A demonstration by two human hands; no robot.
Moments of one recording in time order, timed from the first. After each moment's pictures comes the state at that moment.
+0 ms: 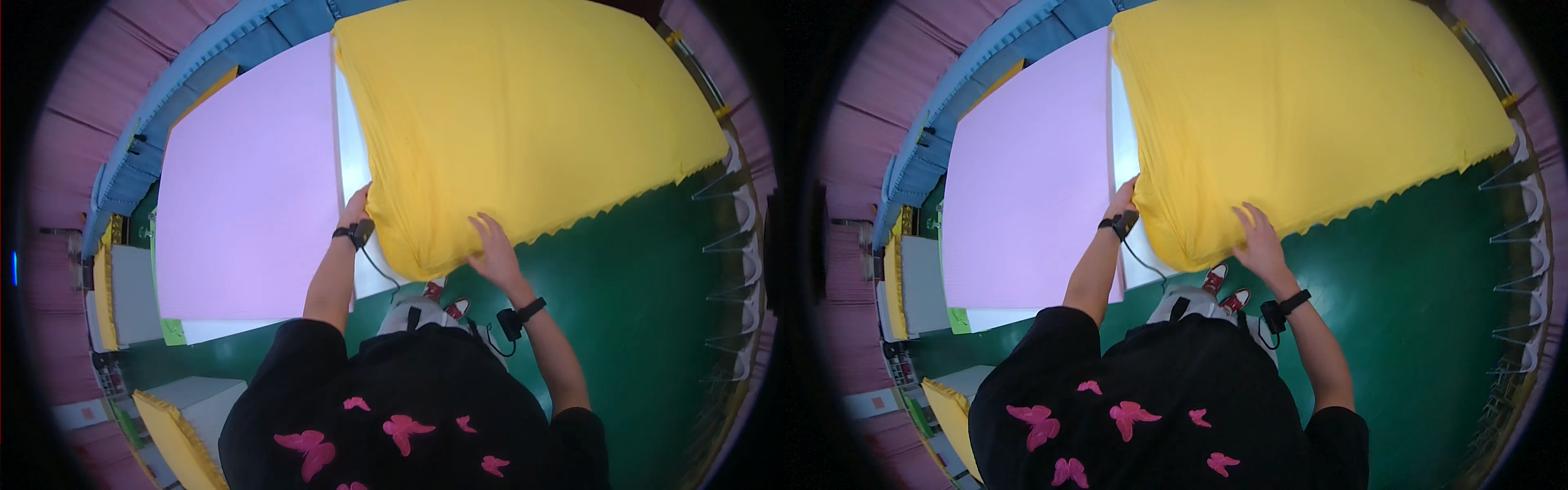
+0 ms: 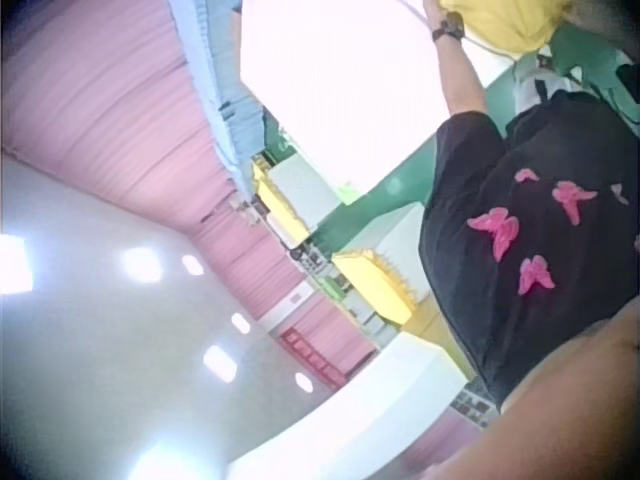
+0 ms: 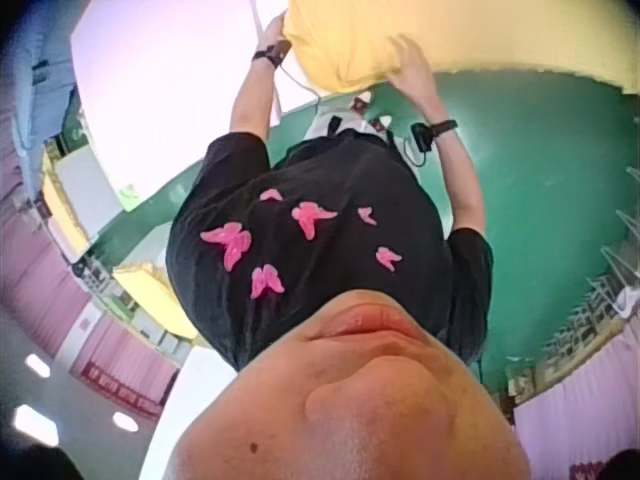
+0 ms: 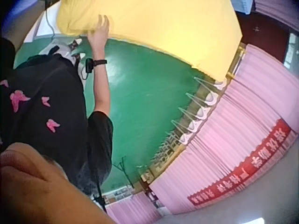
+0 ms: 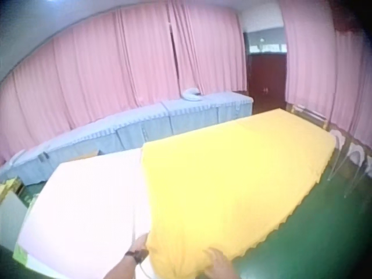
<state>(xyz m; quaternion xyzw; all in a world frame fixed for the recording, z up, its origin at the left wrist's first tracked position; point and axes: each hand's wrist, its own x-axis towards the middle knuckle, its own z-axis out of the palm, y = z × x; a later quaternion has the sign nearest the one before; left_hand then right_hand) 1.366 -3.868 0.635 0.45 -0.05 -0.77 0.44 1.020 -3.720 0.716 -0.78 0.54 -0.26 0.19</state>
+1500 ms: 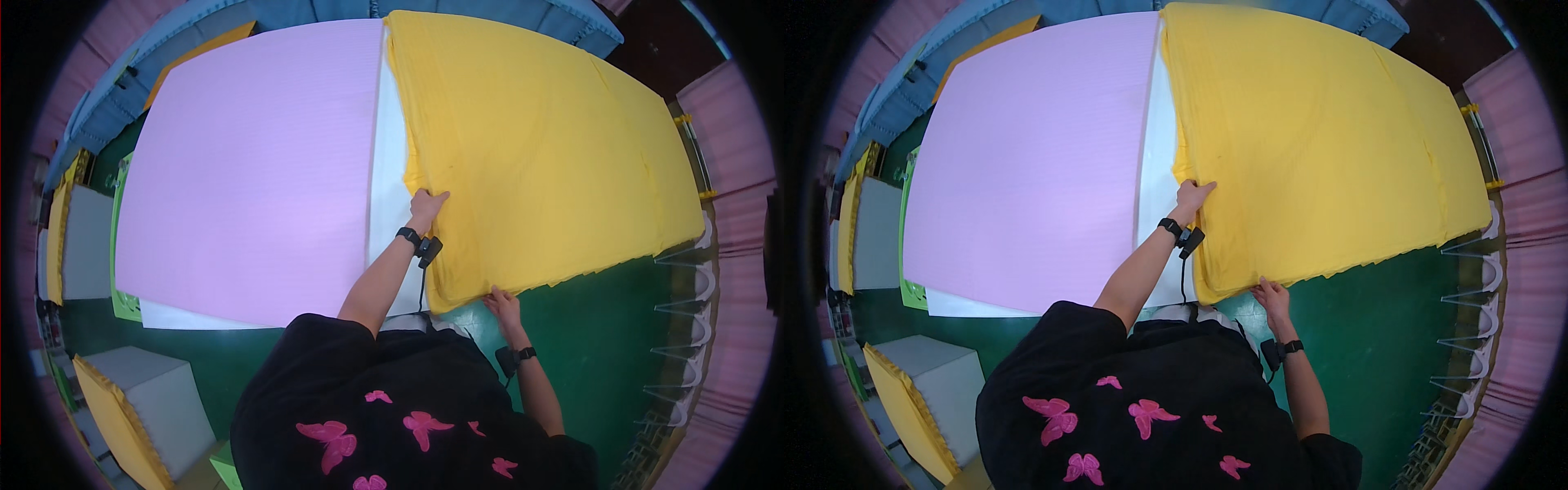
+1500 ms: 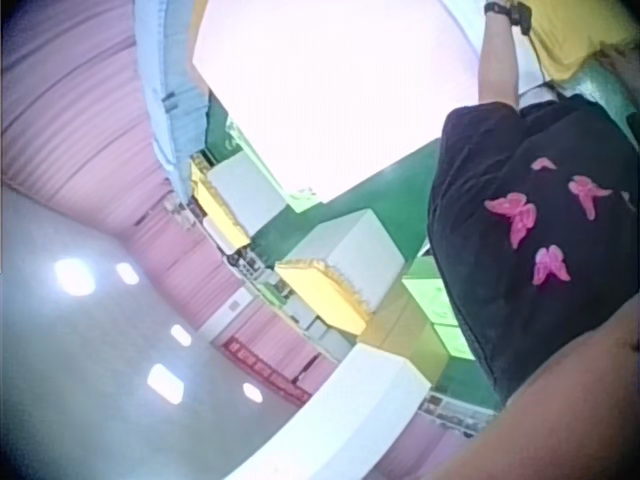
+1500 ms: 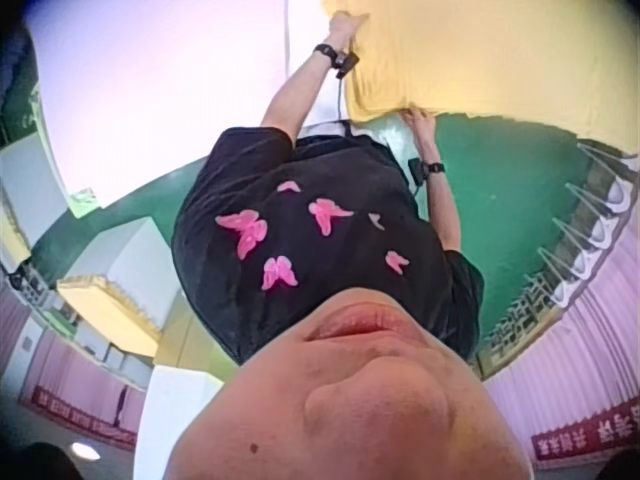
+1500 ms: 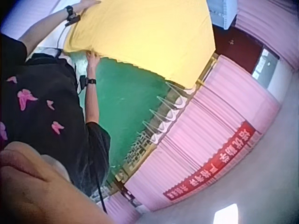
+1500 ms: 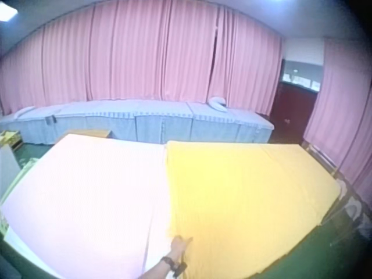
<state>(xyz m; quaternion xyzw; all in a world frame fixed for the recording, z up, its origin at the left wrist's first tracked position) 1.319 -3.925 0.604 0.74 -0.36 -0.44 0.35 1.053 -3.704 0.637 -0.23 0.66 -0.37 0.62</state>
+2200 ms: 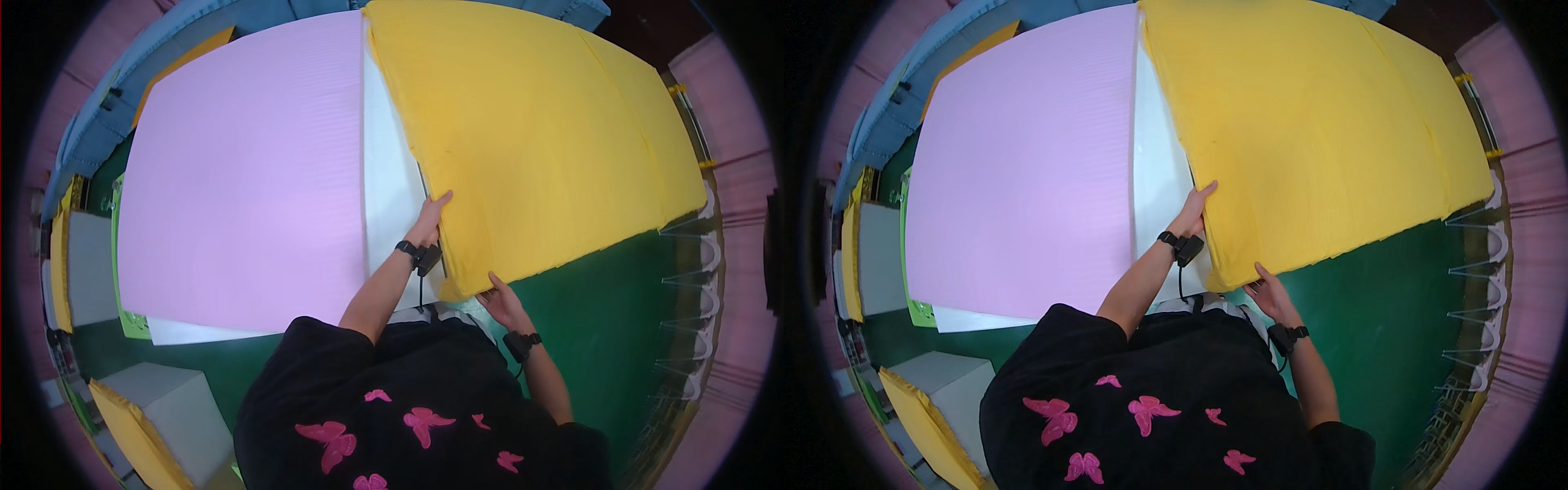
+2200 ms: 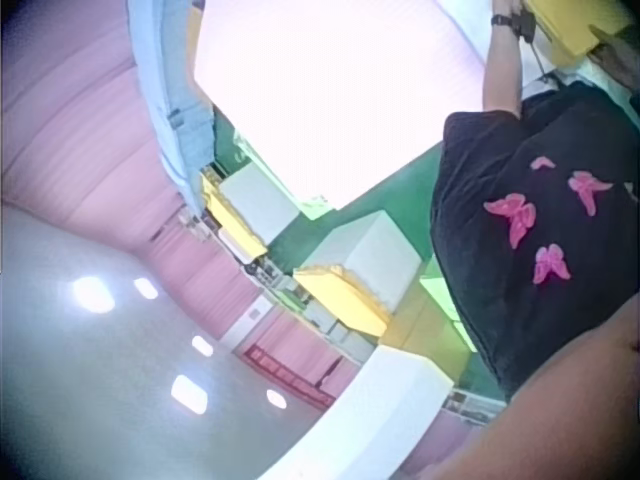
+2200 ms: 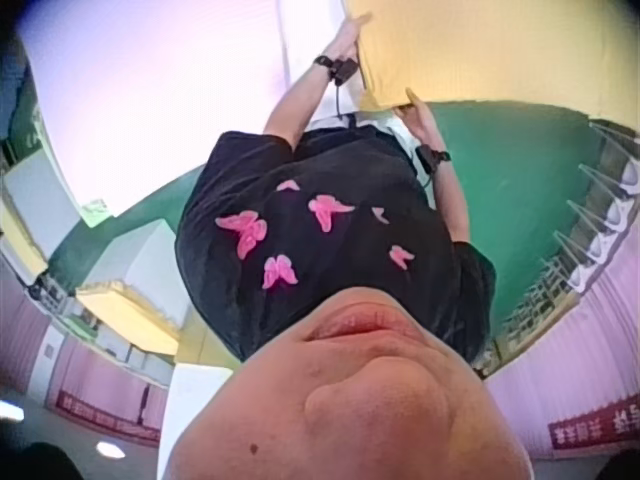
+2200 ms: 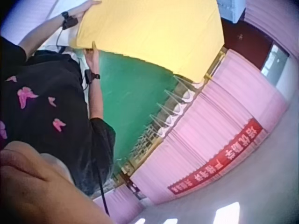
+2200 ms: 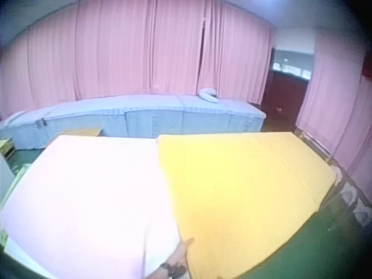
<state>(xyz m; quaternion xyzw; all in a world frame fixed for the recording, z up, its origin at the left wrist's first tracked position) 1.301 -3.878 0.636 0.35 -0.13 -0.80 0.48 1.078 -3.704 0.668 0.00 0.47 -0.40 0.79</state>
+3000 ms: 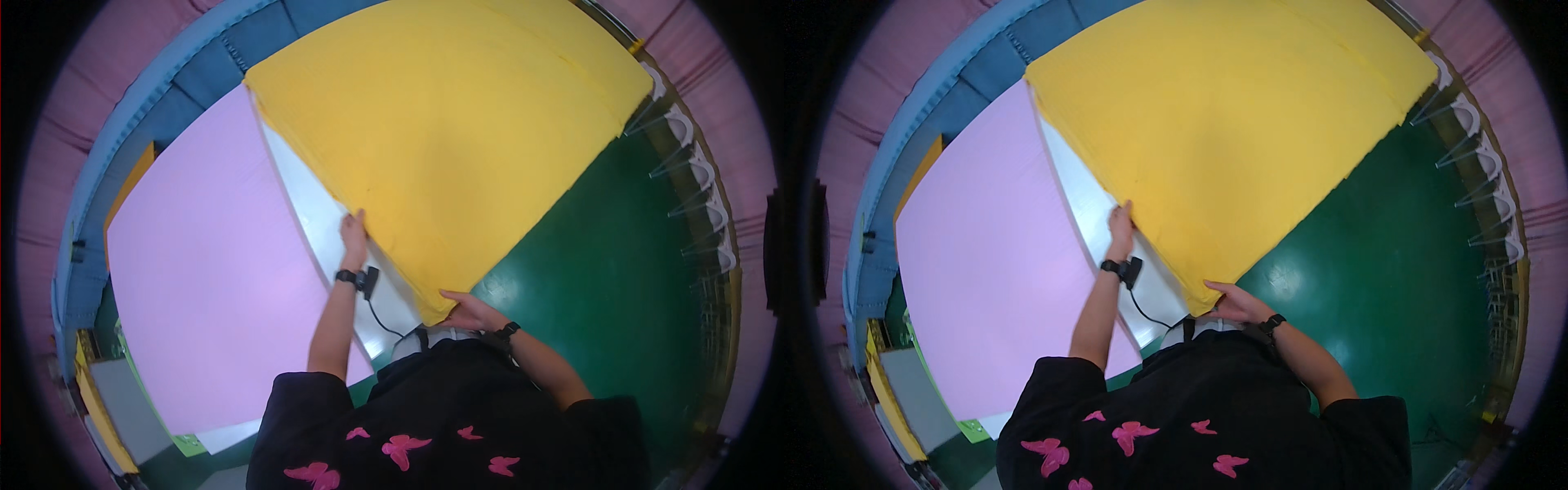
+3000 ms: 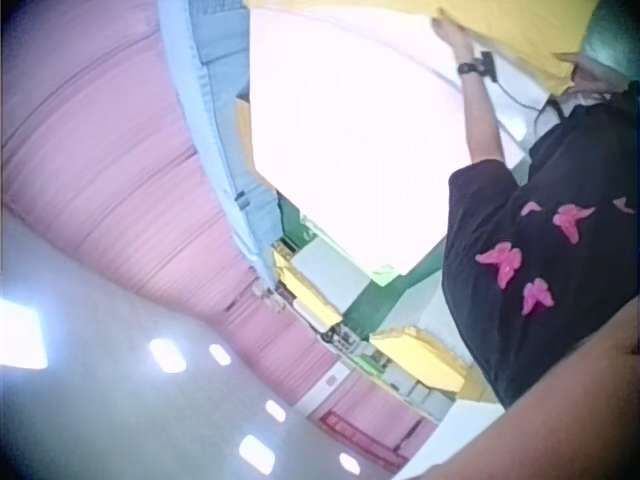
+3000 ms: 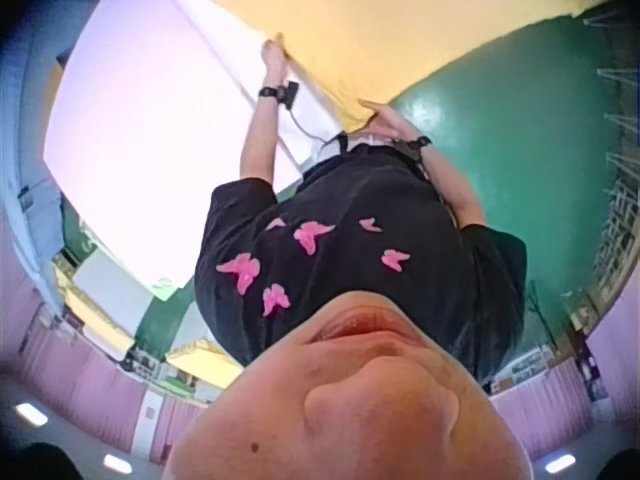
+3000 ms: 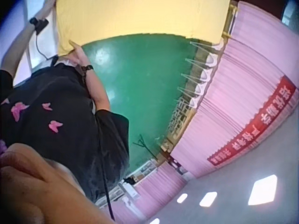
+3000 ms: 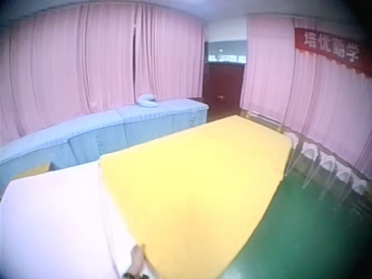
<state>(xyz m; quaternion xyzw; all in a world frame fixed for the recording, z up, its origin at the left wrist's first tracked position) 1.329 -3.950 0.566 0.57 -0.31 -0.59 0.49 1.100 -3.696 0.651 0.10 0.27 -0.36 0.89</state>
